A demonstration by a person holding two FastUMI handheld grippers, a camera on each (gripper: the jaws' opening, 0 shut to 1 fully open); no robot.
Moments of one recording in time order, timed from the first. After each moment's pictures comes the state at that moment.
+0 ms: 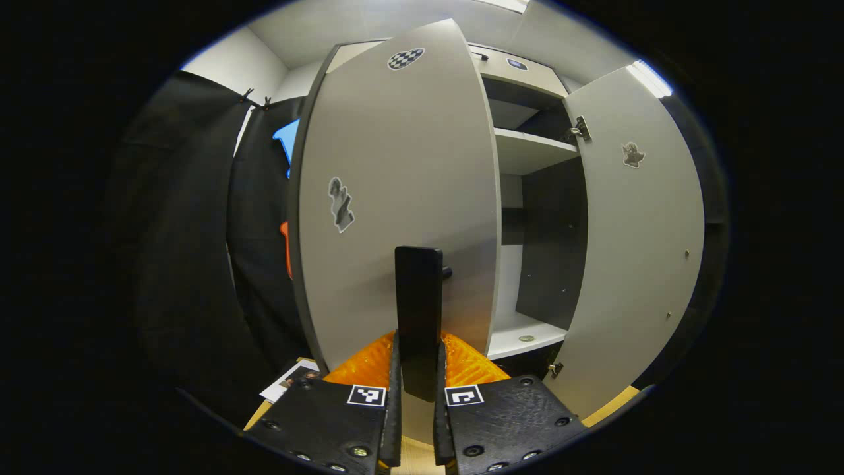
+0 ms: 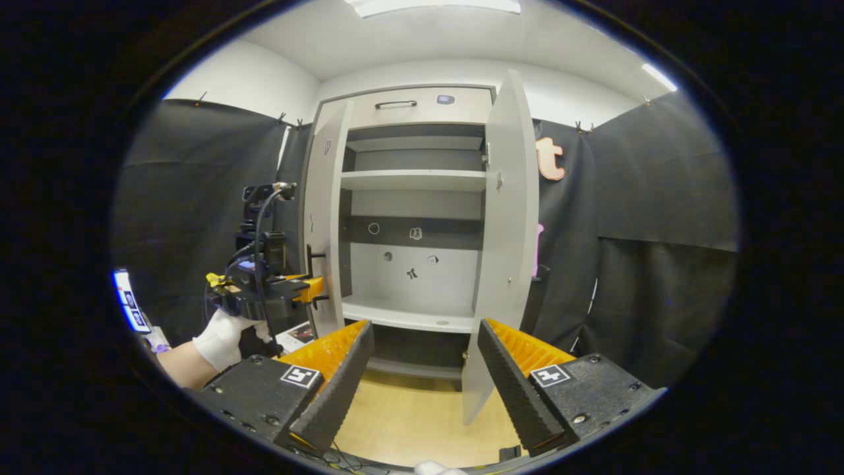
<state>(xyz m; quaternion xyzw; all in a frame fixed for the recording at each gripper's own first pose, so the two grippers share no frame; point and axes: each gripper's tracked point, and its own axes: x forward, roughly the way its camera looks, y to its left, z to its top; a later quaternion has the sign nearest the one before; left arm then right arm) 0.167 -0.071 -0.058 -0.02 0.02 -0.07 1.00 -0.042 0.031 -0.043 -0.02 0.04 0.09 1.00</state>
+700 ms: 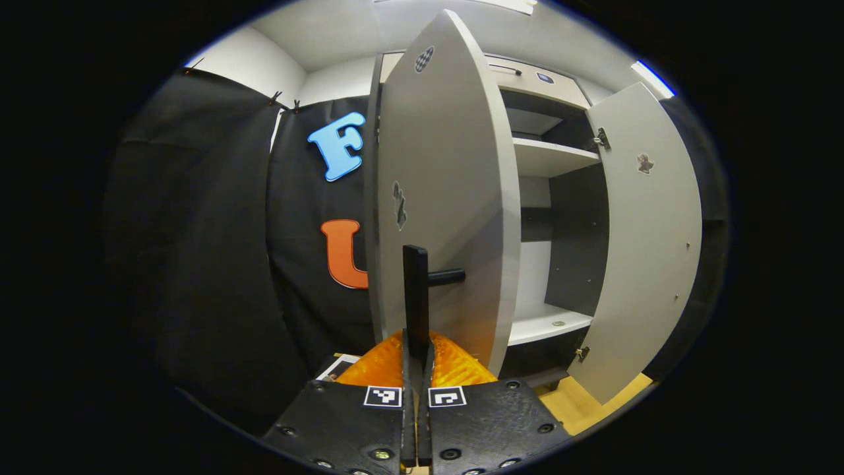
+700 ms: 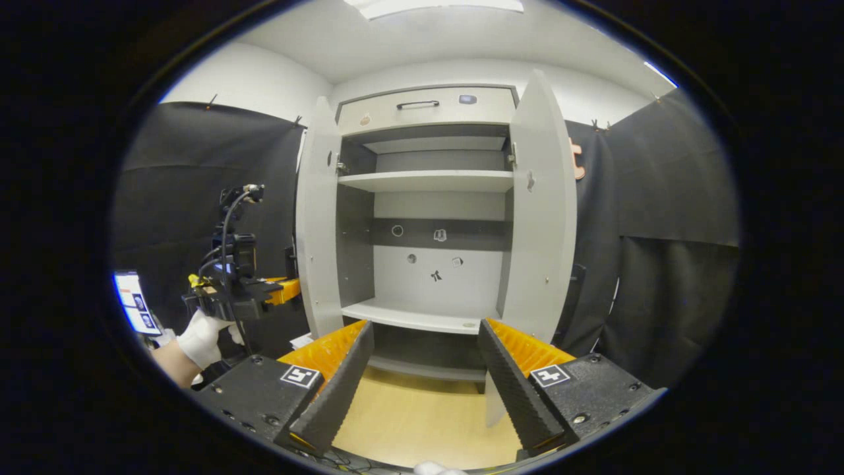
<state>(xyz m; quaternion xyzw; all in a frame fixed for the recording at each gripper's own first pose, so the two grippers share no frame) 0.129 0.019 -0.066 -0.02 0.02 -0.02 1.00 -0.038 0.070 -0.045 -0.01 0.04 0.13 0.99</state>
